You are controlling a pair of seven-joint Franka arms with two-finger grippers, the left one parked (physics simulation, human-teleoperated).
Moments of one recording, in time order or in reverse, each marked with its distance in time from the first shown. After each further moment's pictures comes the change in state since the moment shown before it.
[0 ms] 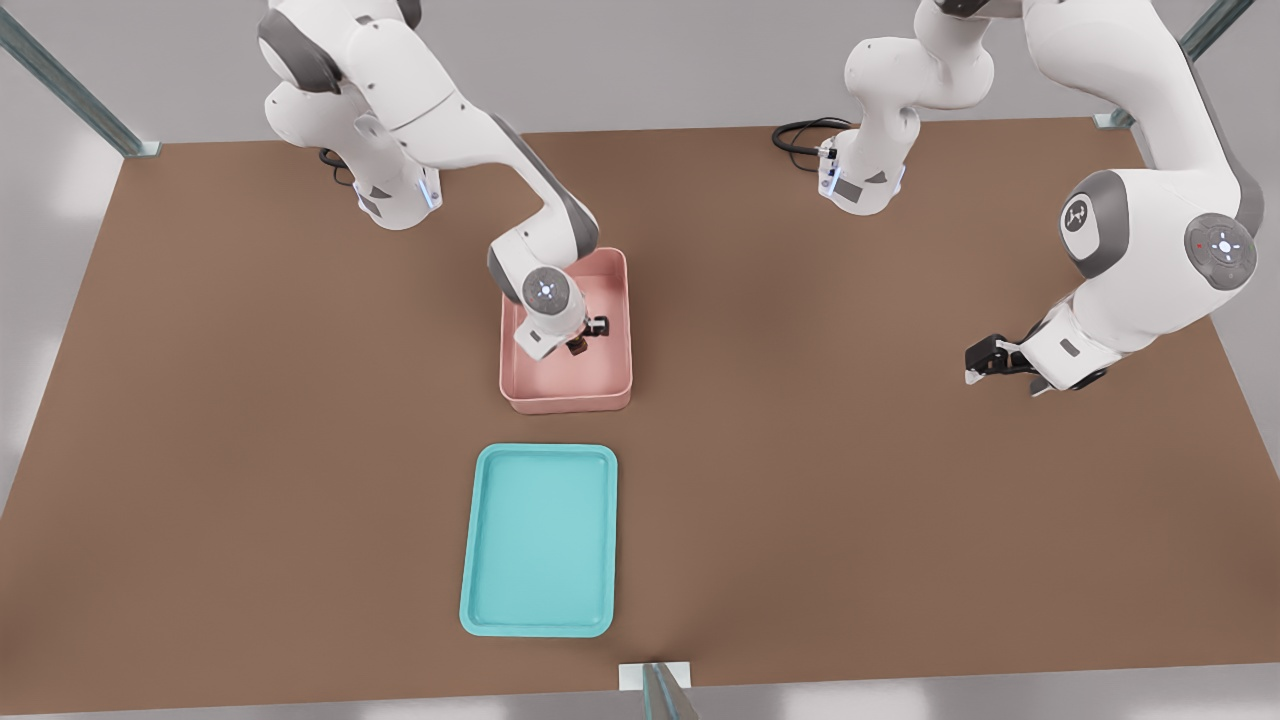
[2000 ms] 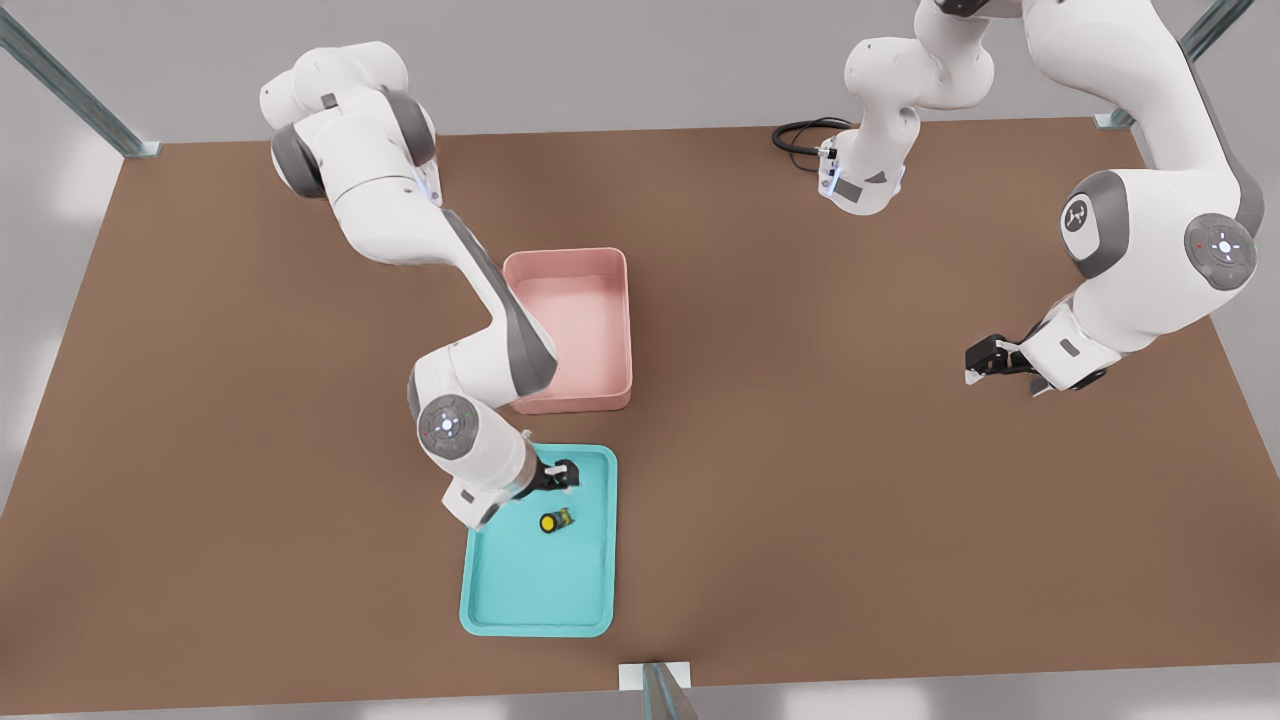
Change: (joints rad) arm -0.294 0.379 -0.103 1.077 -0.031 -0.426 -0.355
